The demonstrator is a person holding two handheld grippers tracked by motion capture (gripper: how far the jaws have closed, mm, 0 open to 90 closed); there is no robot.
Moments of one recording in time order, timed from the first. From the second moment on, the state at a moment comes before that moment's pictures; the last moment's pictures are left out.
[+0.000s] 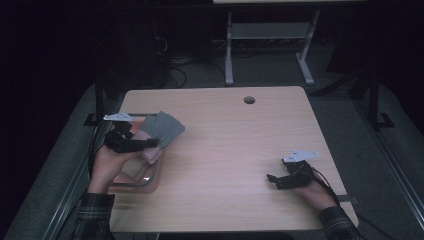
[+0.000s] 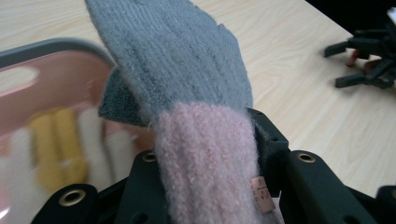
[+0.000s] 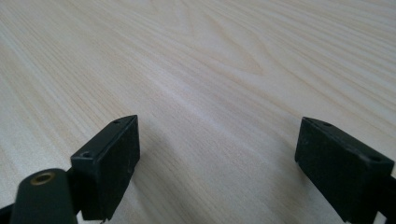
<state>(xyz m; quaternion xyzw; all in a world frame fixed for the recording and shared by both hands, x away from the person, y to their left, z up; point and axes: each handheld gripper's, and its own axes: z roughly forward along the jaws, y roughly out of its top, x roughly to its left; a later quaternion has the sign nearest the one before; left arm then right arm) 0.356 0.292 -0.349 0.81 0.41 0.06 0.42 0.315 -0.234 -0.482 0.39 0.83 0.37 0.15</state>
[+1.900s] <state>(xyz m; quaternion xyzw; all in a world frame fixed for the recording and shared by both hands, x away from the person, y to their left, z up) 0.357 0.350 -0.363 0.77 0.49 0.12 0.38 0.315 -0.234 -0.482 0.39 0.83 0.37 0.15</state>
